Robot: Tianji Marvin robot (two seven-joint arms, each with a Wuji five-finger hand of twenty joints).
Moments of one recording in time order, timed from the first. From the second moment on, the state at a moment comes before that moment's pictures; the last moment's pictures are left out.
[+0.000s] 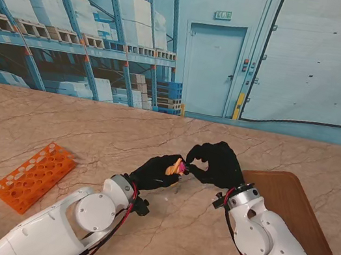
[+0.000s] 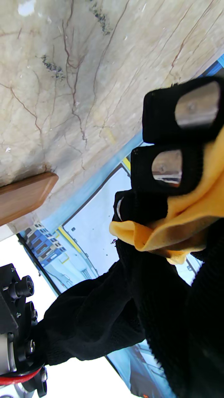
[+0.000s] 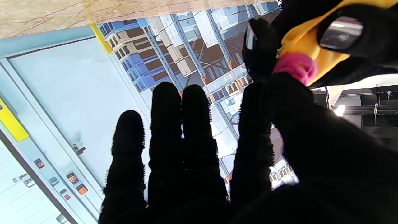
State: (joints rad) left arm 1.32 -1.22 -0.82 -1.42 0.18 -0.15 0.12; right arm -1.46 -1.12 1.17 -1.45 -0.83 -0.39 -0.37; left_hand 0.56 -0.47 1.15 0.02 0.49 0.15 0.99 0.45 1.11 0.03 1.16 1.08 1.22 0.10 1.62 0.85 1.09 0.17 1.84 0.75; right_hand 0.61 -0.63 0.89 -0.24 0.78 -0.27 0.99 0.37 0.90 0.10 0.83 0.40 0.76 0.08 0.89 0.66 0.32 0.19 1.02 0.65
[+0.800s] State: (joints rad) left arm 1.31 -1.22 -0.81 -1.42 0.21 -0.13 0.12; right arm -1.46 -1.12 1.18 -1.46 -0.80 -0.41 -0.35; left_hand 0.65 -0.45 1.00 -0.06 0.54 0.13 1.24 0.51 1.24 -0.03 1.35 1.10 1.23 0.09 1.70 0.84 1.09 0.17 1.84 0.95; right_hand 0.61 -0.61 0.89 -0.24 0.78 -0.26 1.00 0.38 0.90 0.10 0.83 0.40 0.75 0.08 0.89 0.66 0.32 0.19 1.02 0.65
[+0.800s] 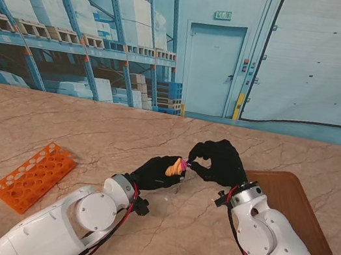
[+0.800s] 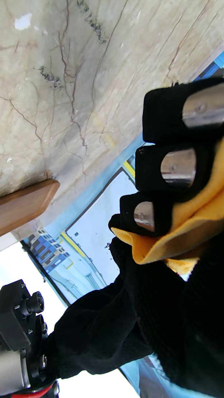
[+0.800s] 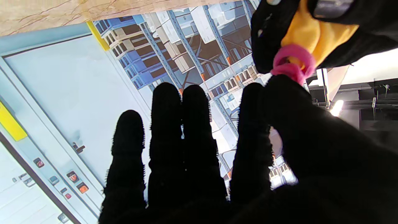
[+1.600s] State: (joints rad) left arm 1.31 -1.22 -0.81 -1.41 0.23 -0.14 0.14; right arm -1.47 -1.13 1.17 -1.48 -0.77 -0.40 -0.33; left_hand 0.70 -0.42 0.91 -0.06 0.52 0.15 1.24 0.51 1.22 -0.04 1.37 1.10 1.24 0.09 1.70 0.82 1.09 0.18 1.84 0.87; right_hand 0.52 -0.65 0.95 -0.22 0.64 -0.26 0.96 0.39 0.76 0.10 0.83 0.42 0.68 0.06 0.88 0.66 0.31 0.19 1.02 0.65
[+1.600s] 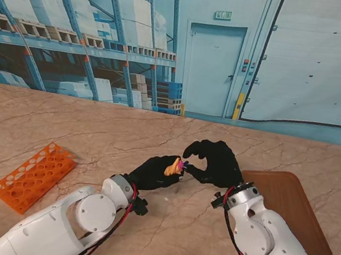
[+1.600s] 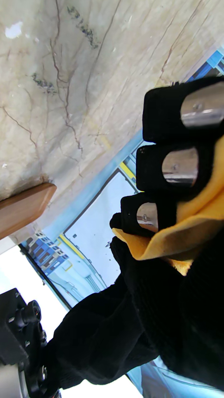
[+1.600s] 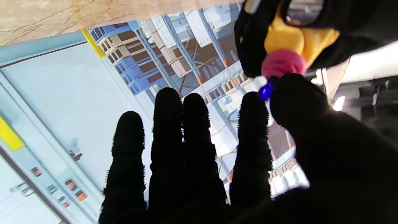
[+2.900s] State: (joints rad) left arm 1.34 -1.23 -0.86 -1.45 0.23 -0.18 0.23; right arm -1.58 -1.12 1.14 -1.59 -0.46 -0.05 -0.12; left_hand 1.22 -0.12 0.00 -0.09 0.36 0.12 1.15 0.54 0.97 0.09 1.00 0.71 0.57 0.23 0.78 0.66 0.16 0.31 1.20 0.64; right_hand 0.46 -0.61 0.80 -0.12 0.43 -0.09 0.64 0.54 0.52 0.18 0.66 0.37 0.56 0.10 0.47 0.49 0.25 0.20 0.84 0.65
